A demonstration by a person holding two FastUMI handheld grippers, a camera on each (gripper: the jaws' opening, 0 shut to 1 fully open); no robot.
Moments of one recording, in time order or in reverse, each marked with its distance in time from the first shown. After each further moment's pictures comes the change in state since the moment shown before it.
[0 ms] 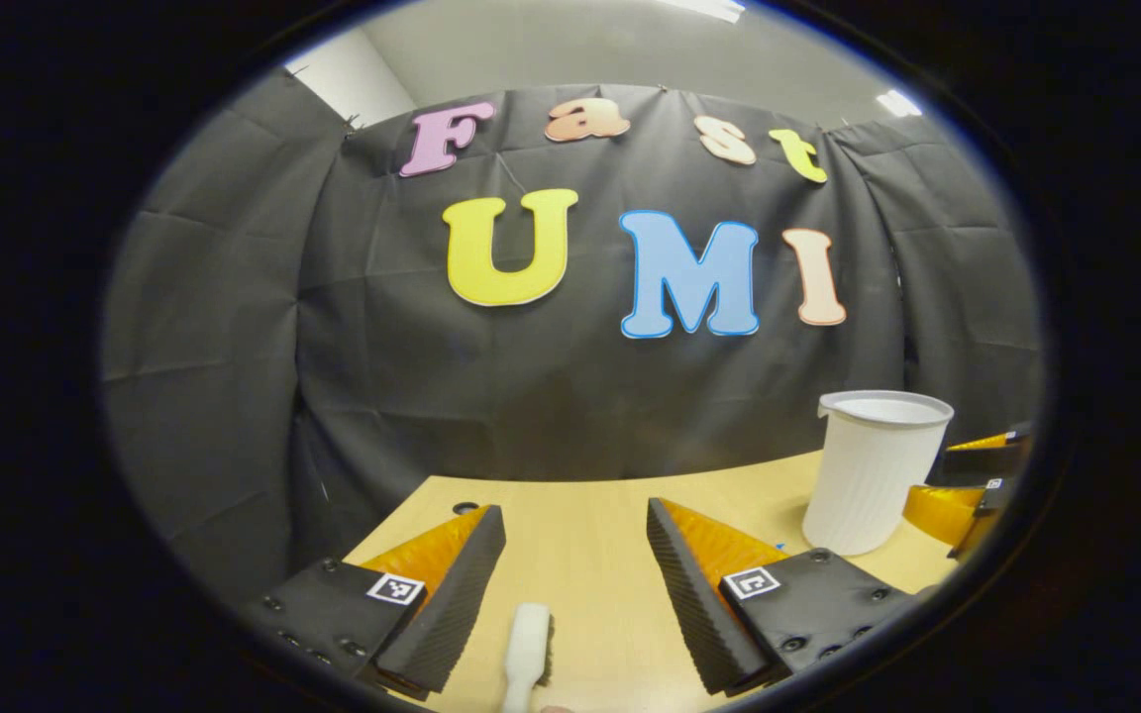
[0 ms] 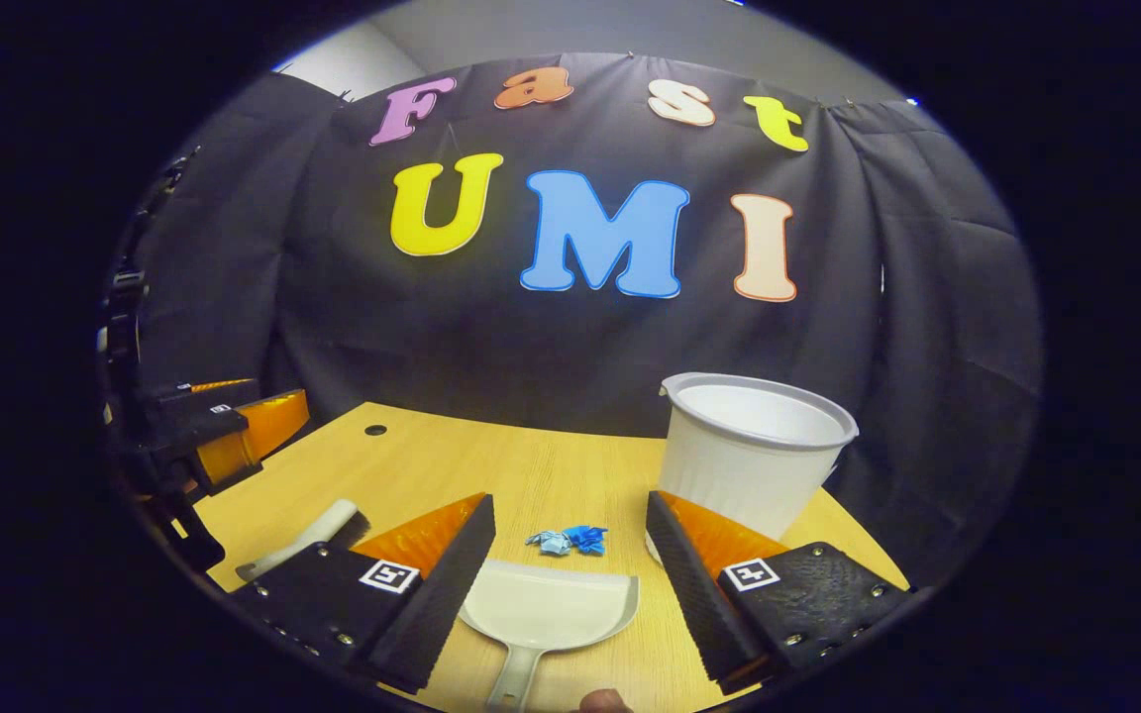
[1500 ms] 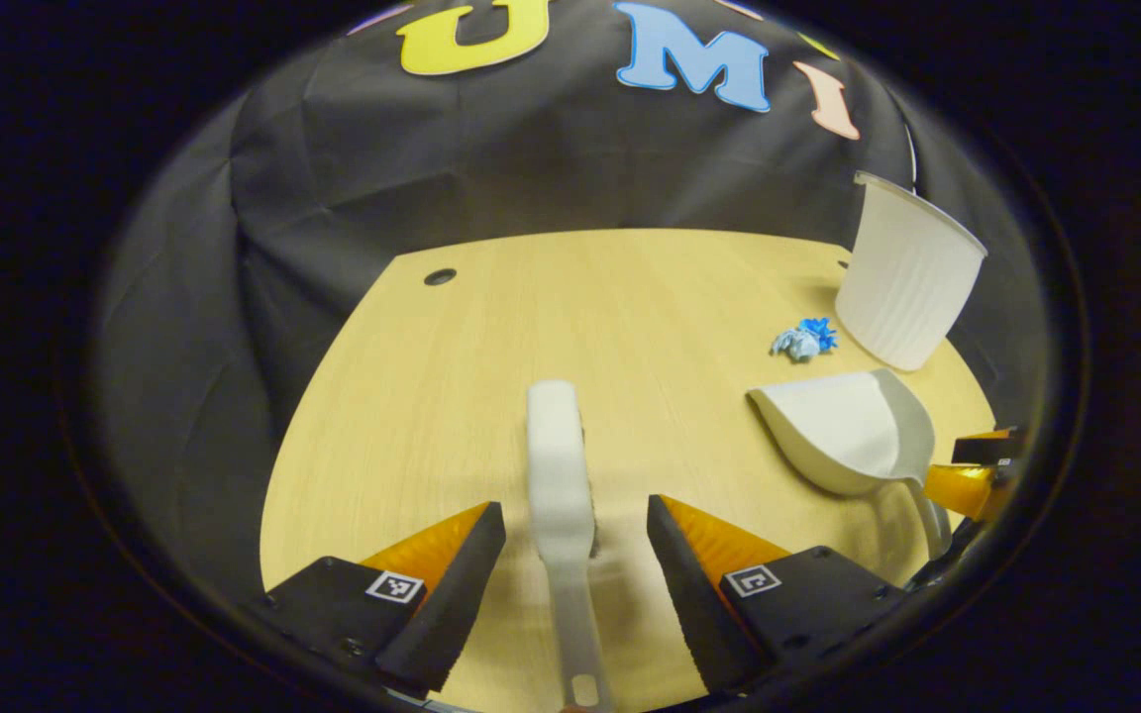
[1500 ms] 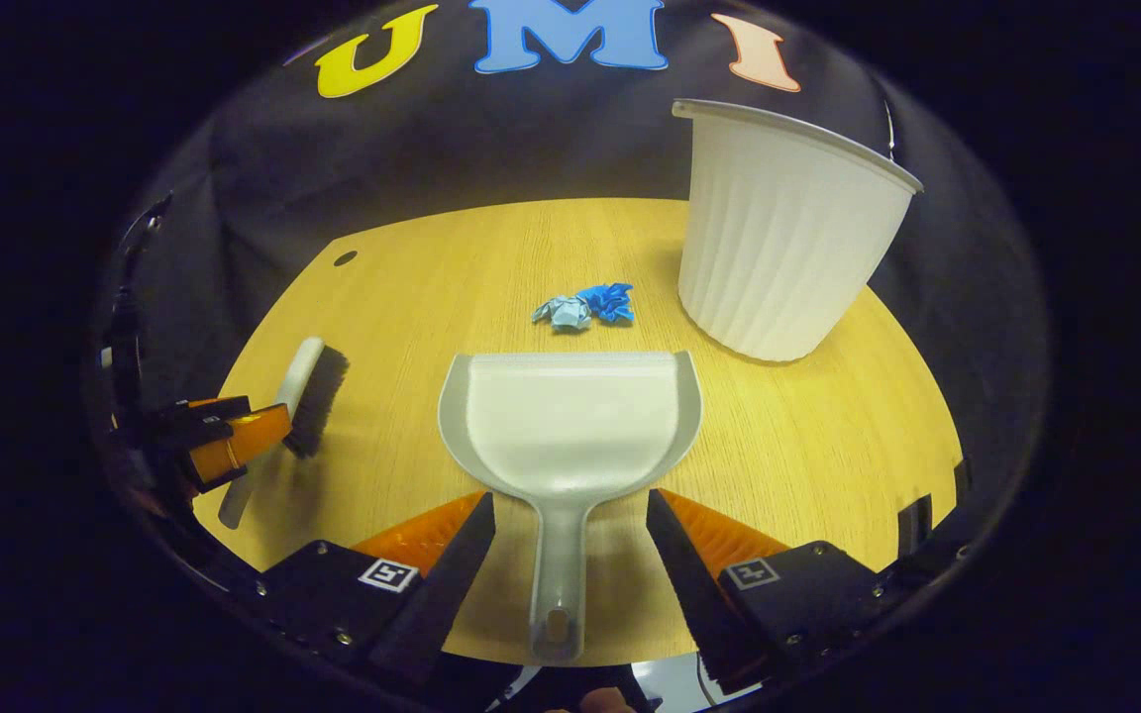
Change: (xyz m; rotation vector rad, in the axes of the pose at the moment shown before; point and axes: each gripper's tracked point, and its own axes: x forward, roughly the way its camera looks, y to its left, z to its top) left arm -0.070 0.036 -0.148 0.055 0.757 -0.062; right arm 0.015 0.034 -0.159 0.165 0.711 -0.007
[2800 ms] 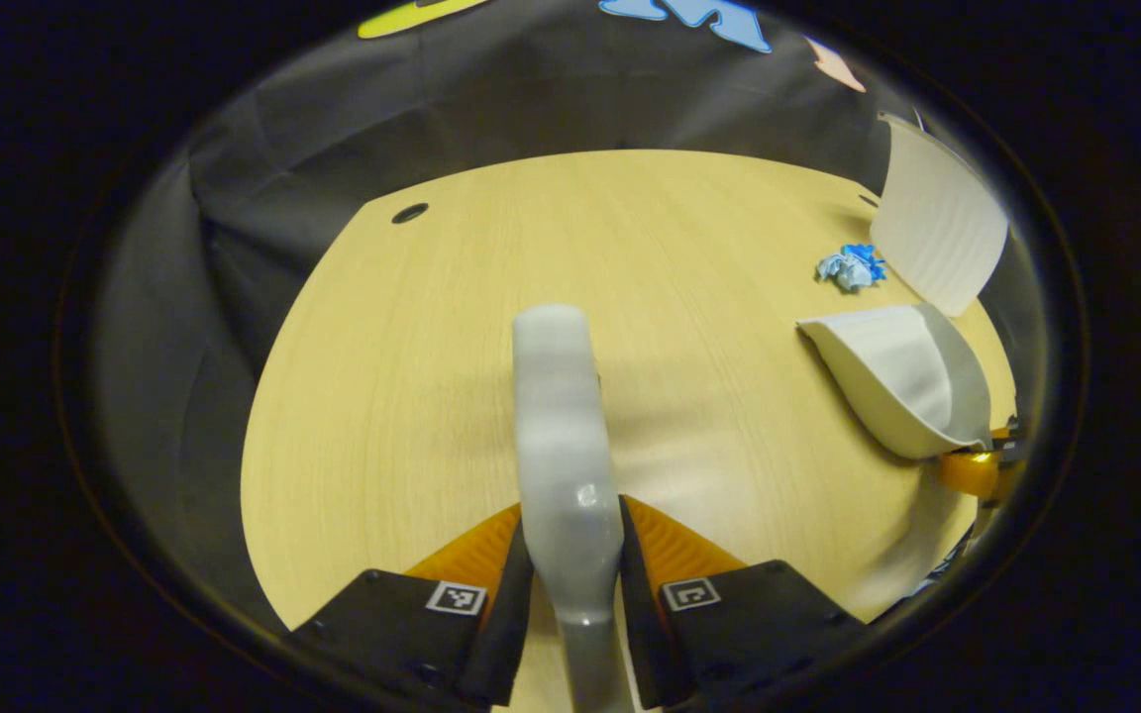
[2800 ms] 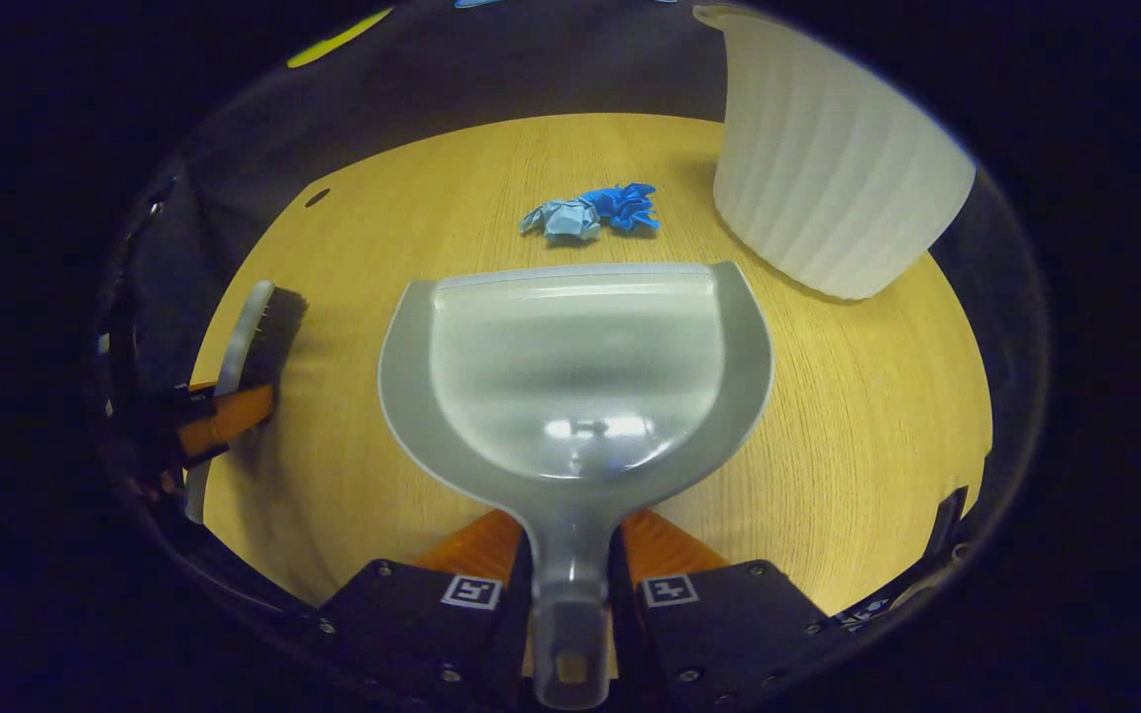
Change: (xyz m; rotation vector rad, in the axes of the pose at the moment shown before) left arm 0.031 0.005 -0.023 0.044 0.183 0.022; right arm 0.060 -0.003 -0.021 -0.014 0.204 0.025
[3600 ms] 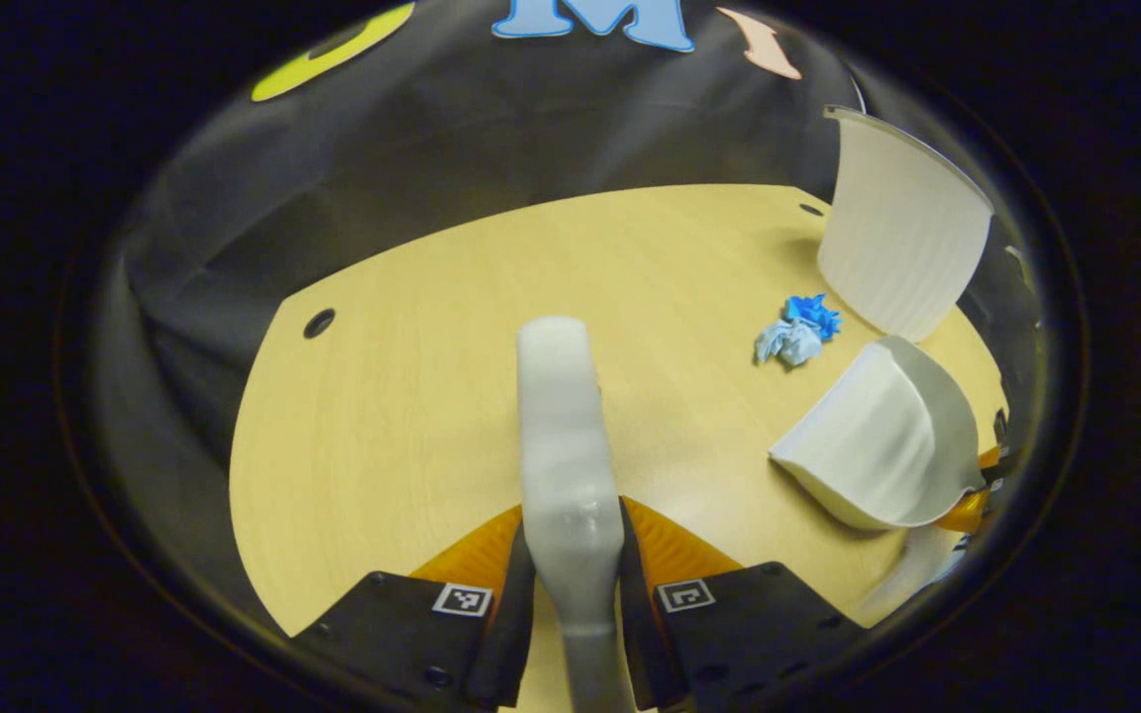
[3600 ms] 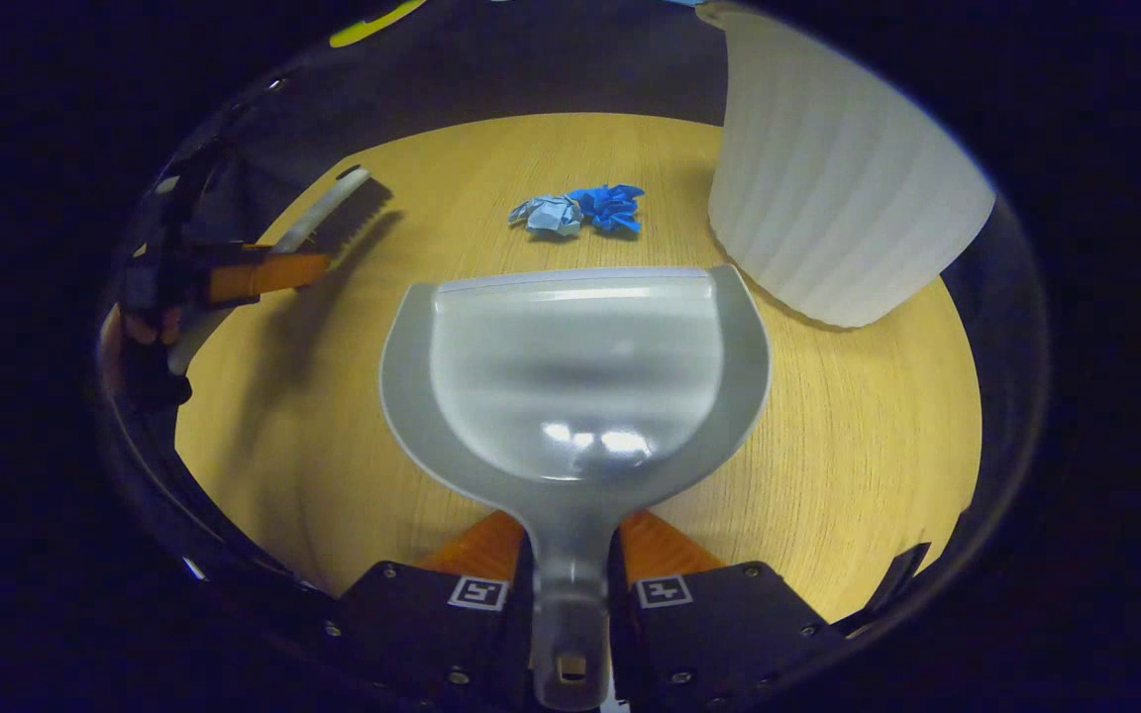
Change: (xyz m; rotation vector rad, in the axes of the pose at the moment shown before) left arm 0.032 -0.090 0.120 0.188 -0.119 -0.156; right arm -0.012 -0.056 -0.002 -0.155 0.014 0.059
